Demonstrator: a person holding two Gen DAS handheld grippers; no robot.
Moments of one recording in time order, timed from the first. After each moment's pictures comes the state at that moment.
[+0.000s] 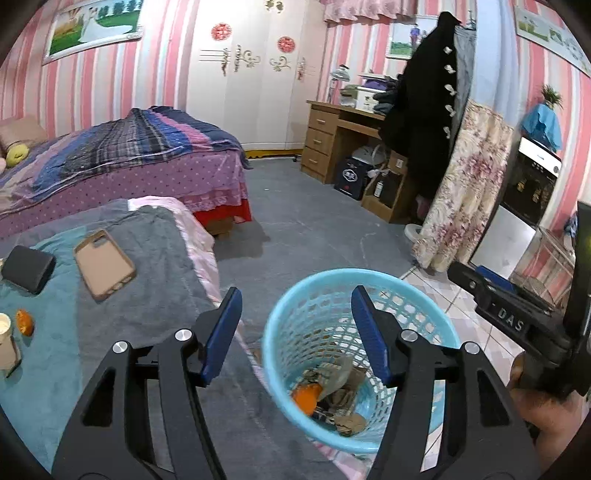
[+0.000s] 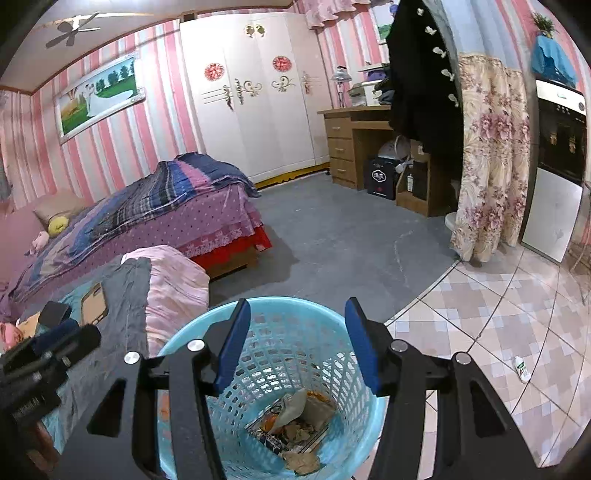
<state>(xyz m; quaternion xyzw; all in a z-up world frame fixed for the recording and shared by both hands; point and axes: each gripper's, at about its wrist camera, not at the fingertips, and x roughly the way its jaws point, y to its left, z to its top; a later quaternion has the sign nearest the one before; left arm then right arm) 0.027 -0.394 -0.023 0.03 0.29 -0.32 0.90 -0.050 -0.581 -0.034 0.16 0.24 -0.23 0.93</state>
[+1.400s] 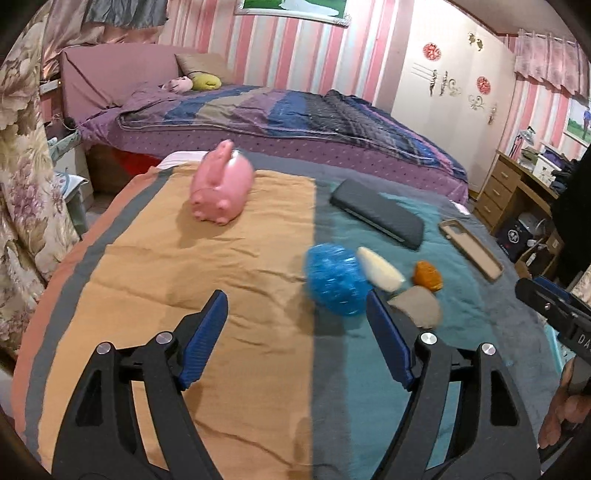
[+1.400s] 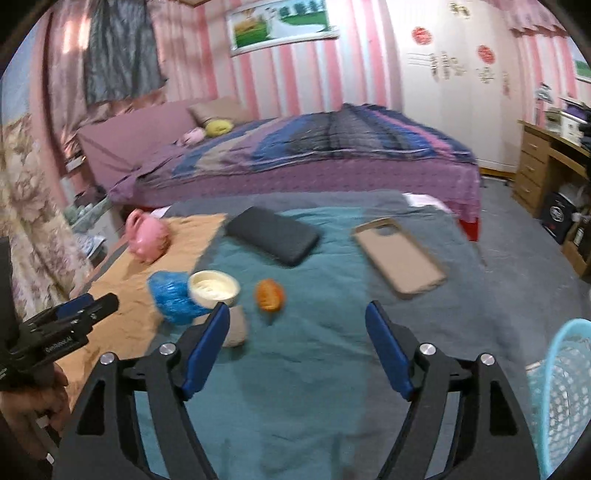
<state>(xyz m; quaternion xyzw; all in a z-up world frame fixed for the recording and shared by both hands) 0.085 0.035 -0.062 -0.08 0.33 0.00 0.94 0.097 -0.219 -0.039 0.04 0.32 0.10 0.94</state>
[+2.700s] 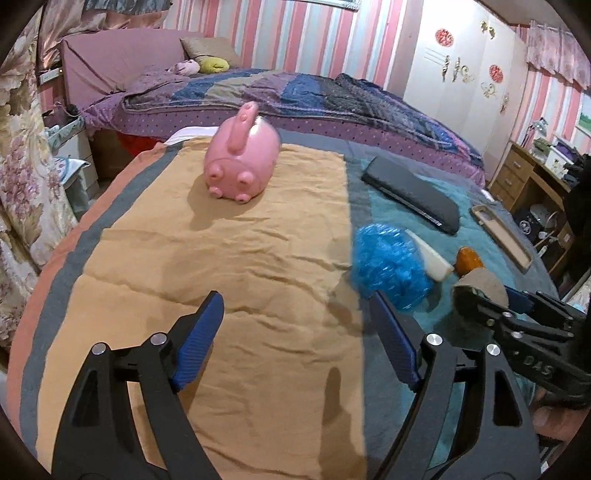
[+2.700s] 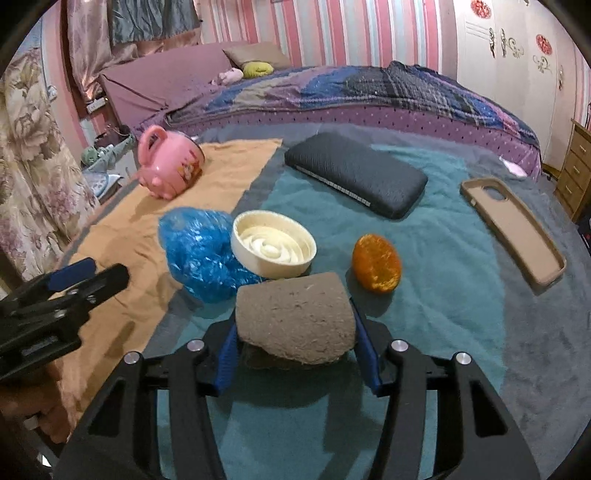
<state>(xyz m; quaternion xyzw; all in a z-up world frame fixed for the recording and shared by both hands) 0.109 0.050 -0.092 -0.08 0.36 0.00 0.93 0.149 -0.138 -0.099 0.00 0.39 0.16 0.91</state>
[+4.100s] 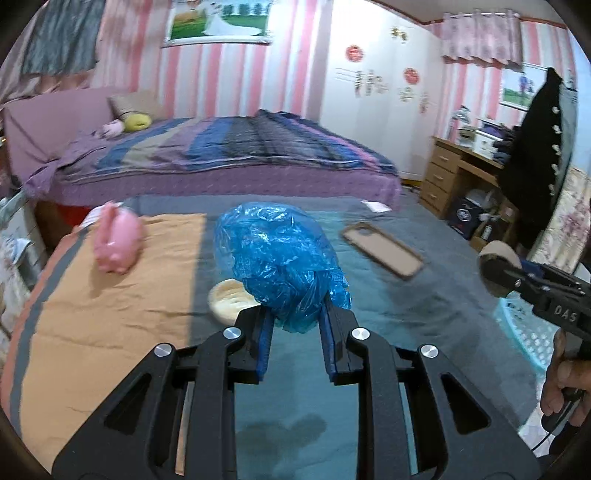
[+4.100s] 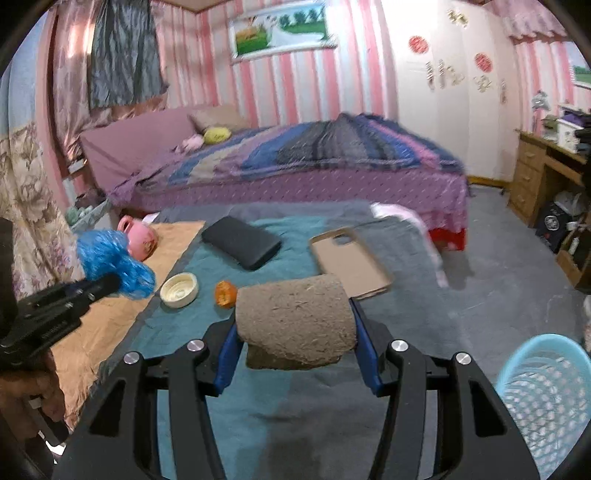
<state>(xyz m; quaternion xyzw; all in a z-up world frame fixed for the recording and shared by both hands) 0.074 -0.082 -0.026 -0.02 0.28 -0.13 0.95 0.074 -0.299 -0.022 0.04 0.28 0.08 0.95</state>
